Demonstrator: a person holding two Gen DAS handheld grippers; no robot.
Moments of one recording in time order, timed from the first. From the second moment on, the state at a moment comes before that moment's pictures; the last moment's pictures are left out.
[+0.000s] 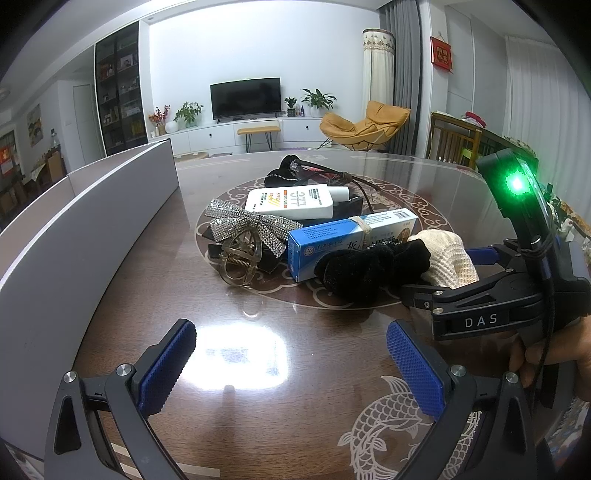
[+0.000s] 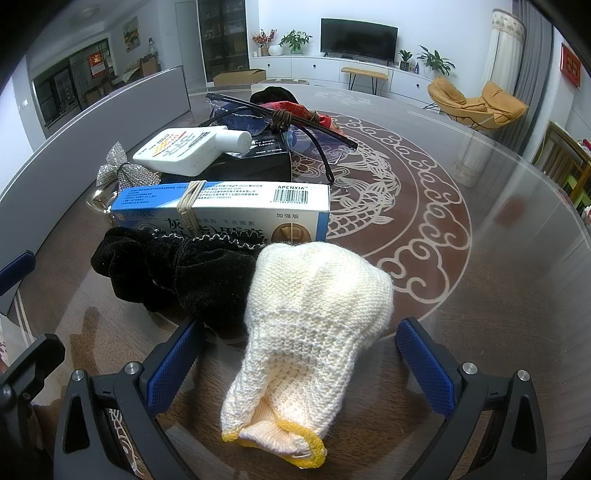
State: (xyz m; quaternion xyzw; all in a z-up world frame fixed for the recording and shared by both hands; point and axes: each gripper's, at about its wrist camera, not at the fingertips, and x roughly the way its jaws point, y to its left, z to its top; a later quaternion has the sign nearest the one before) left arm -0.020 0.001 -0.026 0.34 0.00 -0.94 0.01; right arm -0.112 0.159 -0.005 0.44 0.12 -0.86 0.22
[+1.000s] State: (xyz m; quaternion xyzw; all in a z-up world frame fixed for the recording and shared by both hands) left arm -0.056 0.002 -0.034 0.41 0.00 -0.91 -0.03; right arm -0.090 0.201 -0.003 0.44 0.12 -0.86 0.23
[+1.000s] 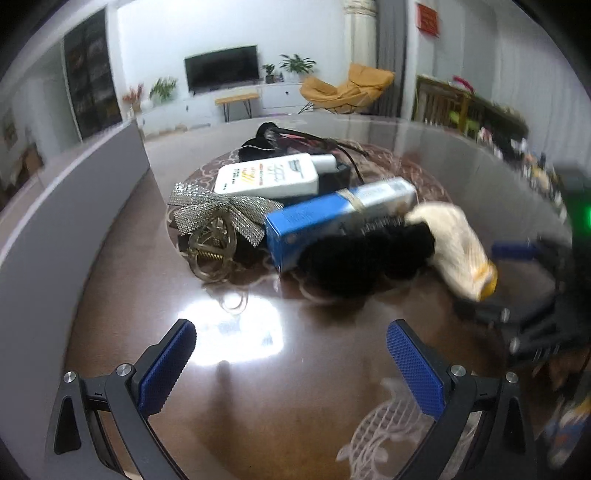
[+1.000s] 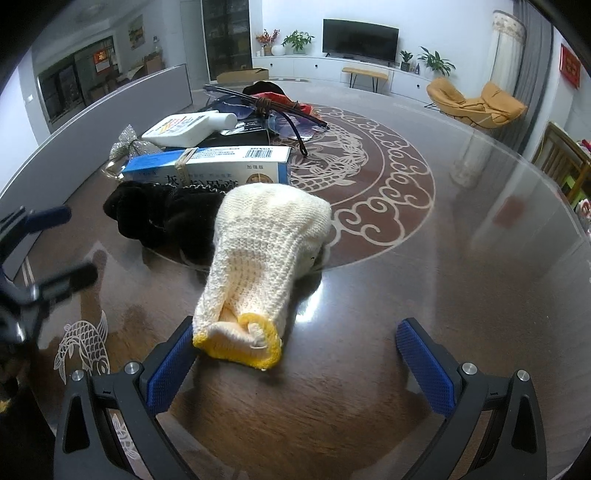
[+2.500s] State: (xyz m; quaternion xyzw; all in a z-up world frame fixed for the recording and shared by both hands) left arm -0.043 -0.016 -0.036 0.47 0.06 -0.87 -0.11; right arm -0.089 0.201 -0.003 0.44 0.12 -0.86 0.23
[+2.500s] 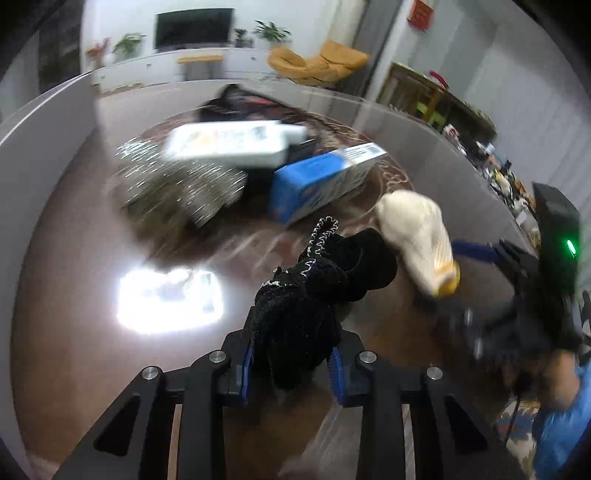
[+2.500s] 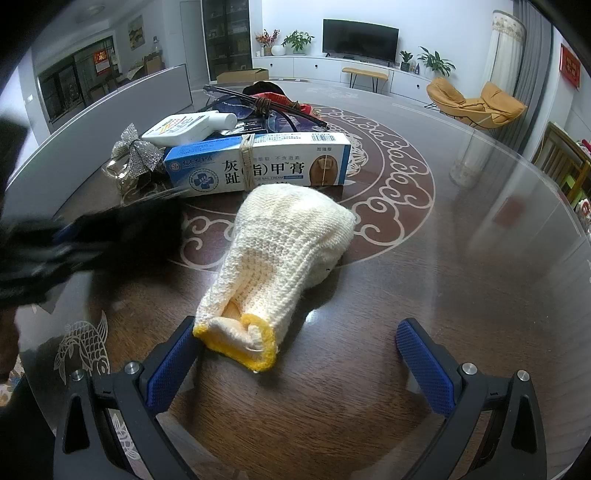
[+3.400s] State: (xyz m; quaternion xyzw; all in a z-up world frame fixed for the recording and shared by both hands) left arm 0.025 -0.124 0.061 0.39 0.14 -0.90 -0.08; right arm -0.081 0.088 0.100 0.44 0.10 -0.84 0.29
